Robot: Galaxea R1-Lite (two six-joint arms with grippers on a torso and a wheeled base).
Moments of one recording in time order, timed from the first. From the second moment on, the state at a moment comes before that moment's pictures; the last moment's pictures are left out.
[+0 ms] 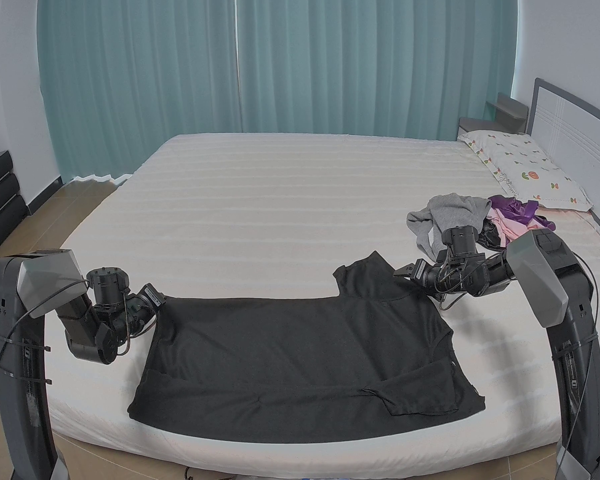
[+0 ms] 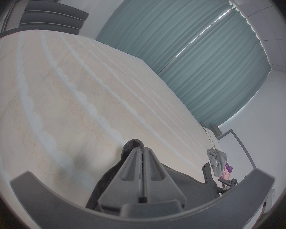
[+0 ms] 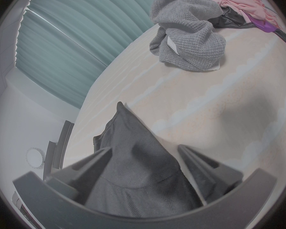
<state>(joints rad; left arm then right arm) 0.06 2.47 -0.89 -1.15 -0.17 -0.74 0.12 2.70 -1.76 -0.24 0.30 0.63</state>
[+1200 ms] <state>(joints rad) 0.06 2.42 -0.88 -1.15 -0.17 -0.73 0.06 2.55 -1.51 -0.49 0.30 0.62</state>
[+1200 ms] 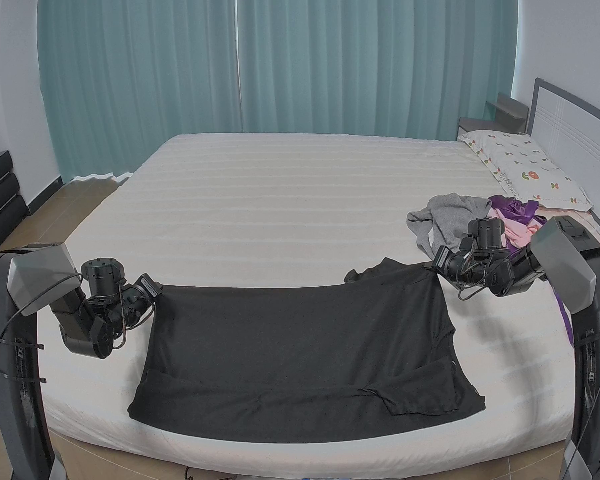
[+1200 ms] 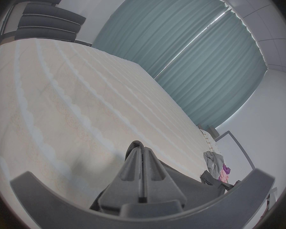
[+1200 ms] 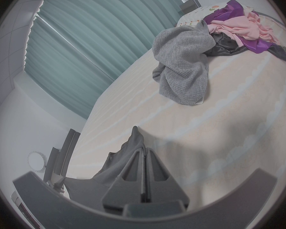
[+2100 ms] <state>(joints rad) 0.07 2.38 -0.85 -1.14 -0.15 -0.73 0.06 2.50 -1.39 -0.60 0.30 0.67</state>
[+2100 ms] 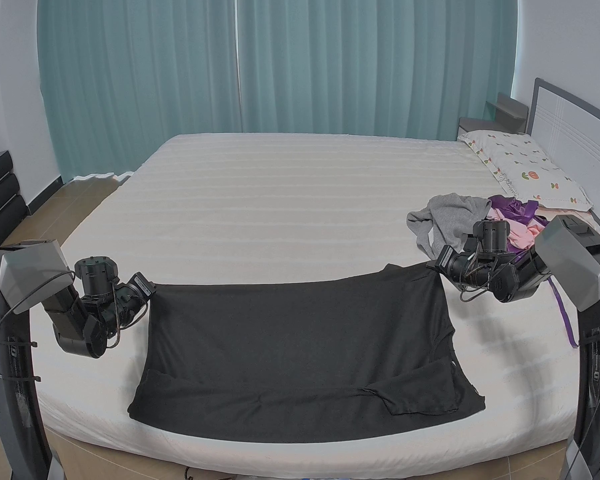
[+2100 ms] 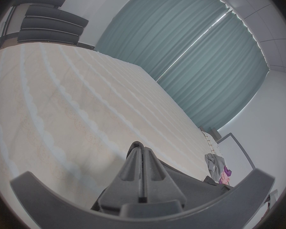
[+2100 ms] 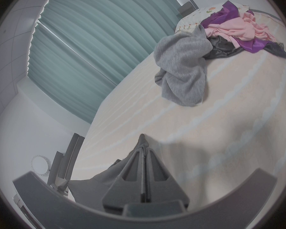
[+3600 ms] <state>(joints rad) 0.08 2.27 -0.48 -1.33 -0.17 -0.65 0.04 2.31 -0.88 -0.77 0.42 0.50</state>
